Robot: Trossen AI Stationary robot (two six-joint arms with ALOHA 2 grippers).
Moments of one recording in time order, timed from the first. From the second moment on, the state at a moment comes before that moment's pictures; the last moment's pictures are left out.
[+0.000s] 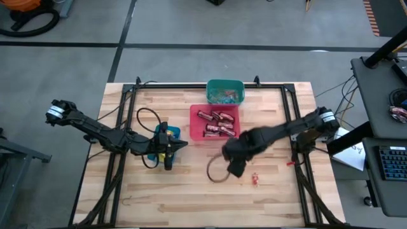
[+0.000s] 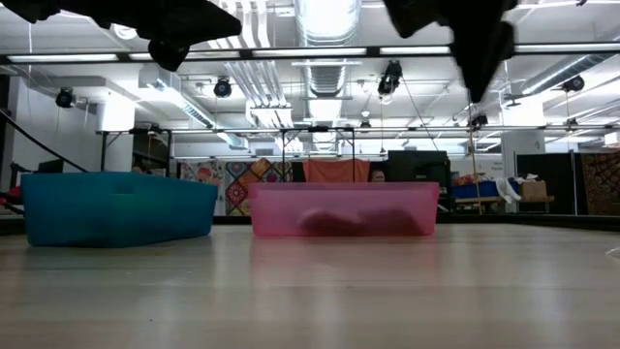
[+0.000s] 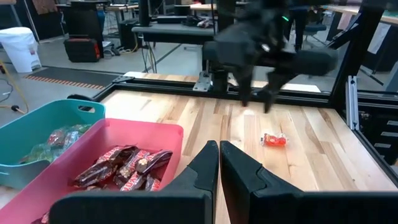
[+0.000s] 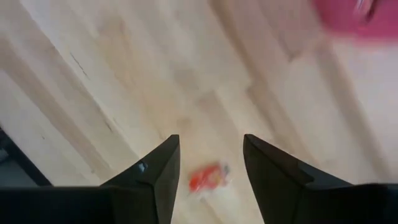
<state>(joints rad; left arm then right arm) -0.36 1.09 0.55 0.37 -0.52 -0.13 0.23 1.71 1.51 -1.20 -0.05 0.80</state>
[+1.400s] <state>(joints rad) -0.36 1.15 0.55 0.32 -0.52 -0.14 0.56 1.74 1.05 -0.77 -0.11 1.46</state>
